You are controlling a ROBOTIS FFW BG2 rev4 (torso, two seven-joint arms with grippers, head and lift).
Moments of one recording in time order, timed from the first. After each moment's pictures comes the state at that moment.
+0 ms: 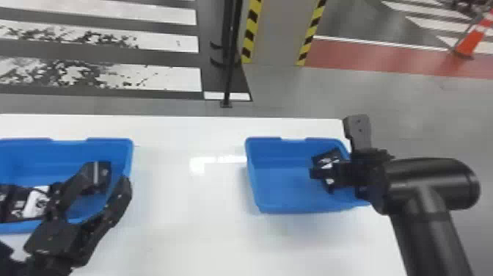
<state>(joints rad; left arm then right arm) 0.40 0.03 0.01 -1.76 0.35 -0.21 -0.38 -0.15 -0.27 -0.08 -1.80 0.01 1.22 0.13</state>
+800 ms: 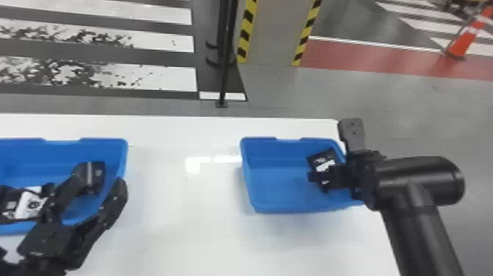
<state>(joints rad) 0.40 0.03 0.01 -1.76 0.35 -0.19 -0.39 -0.18 -0.28 -0.07 -1.72 0.04 1.22 0.13</state>
